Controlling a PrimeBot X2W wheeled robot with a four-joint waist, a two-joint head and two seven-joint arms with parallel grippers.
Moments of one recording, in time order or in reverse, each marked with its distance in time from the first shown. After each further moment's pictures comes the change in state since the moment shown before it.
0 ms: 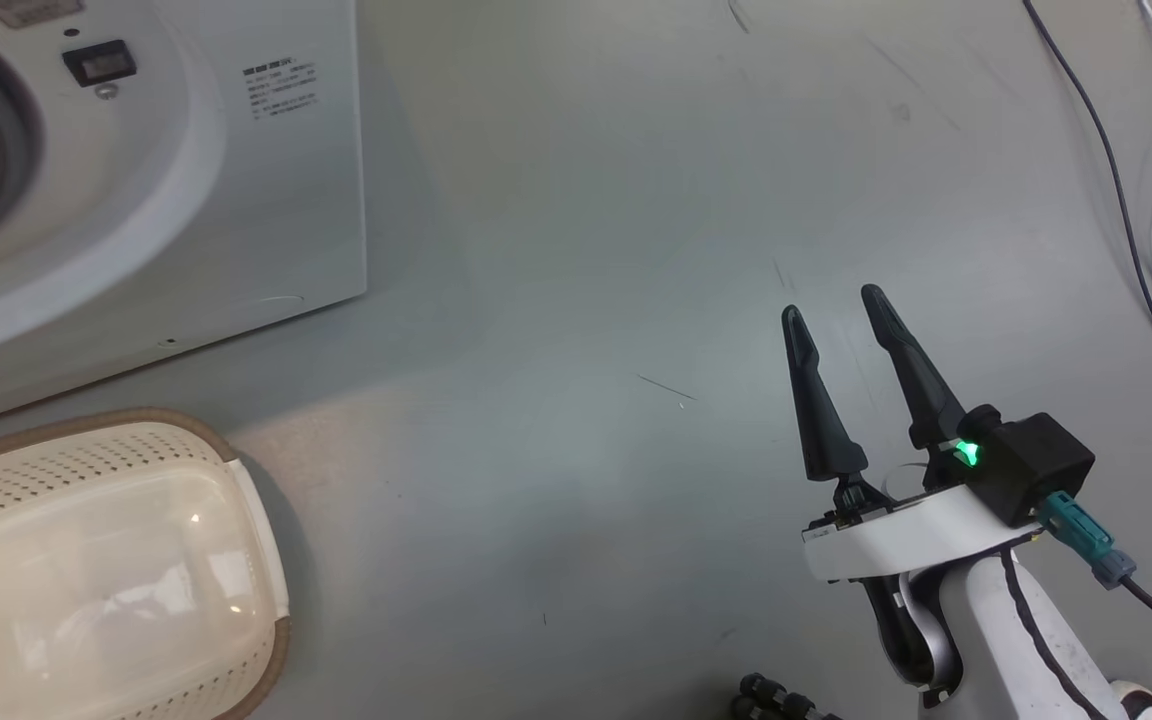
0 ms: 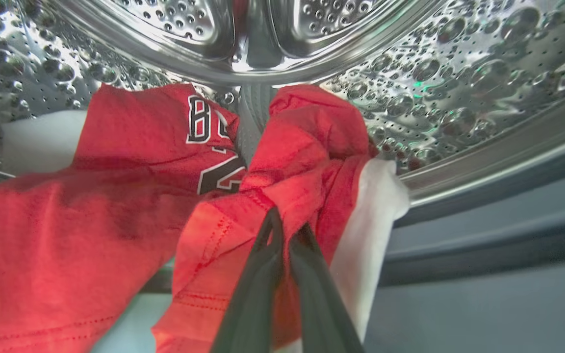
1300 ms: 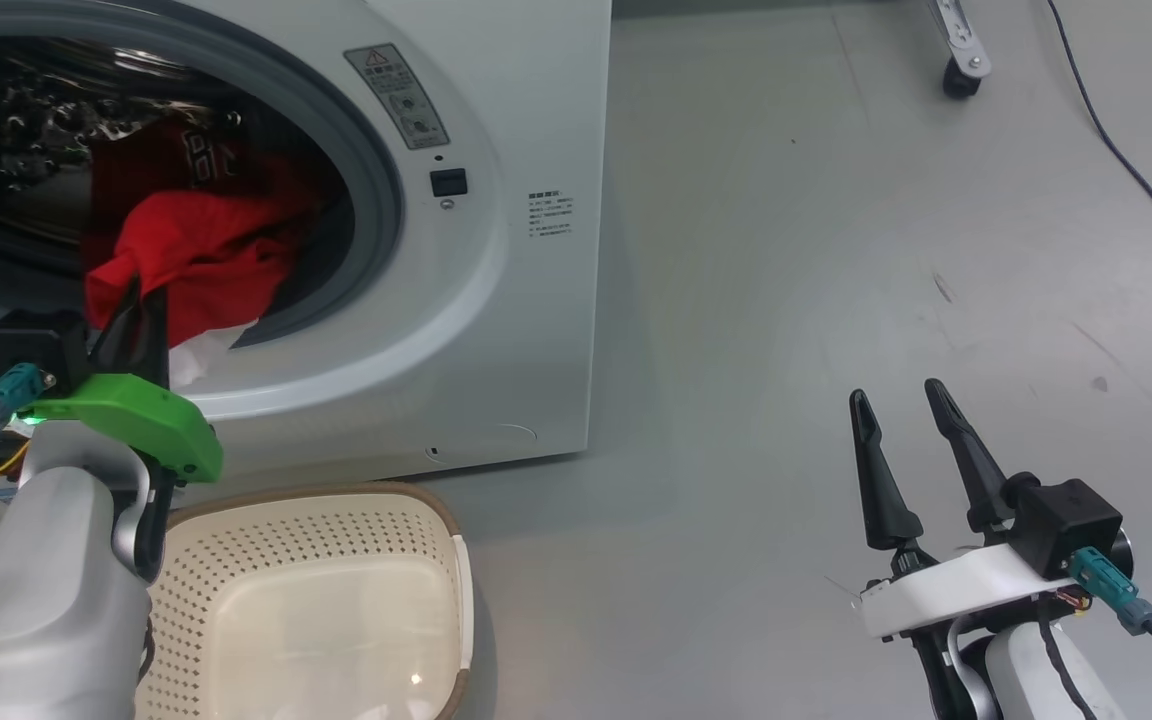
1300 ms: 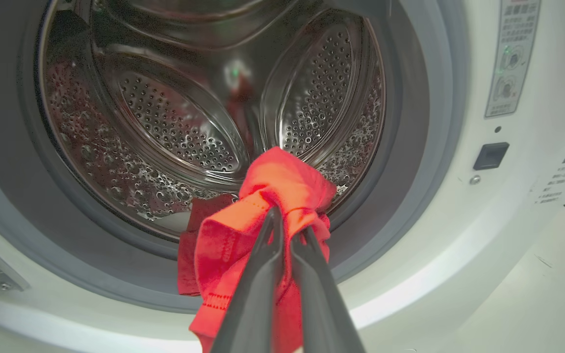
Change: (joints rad) left arm 0.290 -0.172 -0.169 0.007 0.080 -0.129 -0.414; right arm 0.097 -0.011 -0.113 0.105 -0.022 0.030 0.000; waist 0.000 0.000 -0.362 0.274
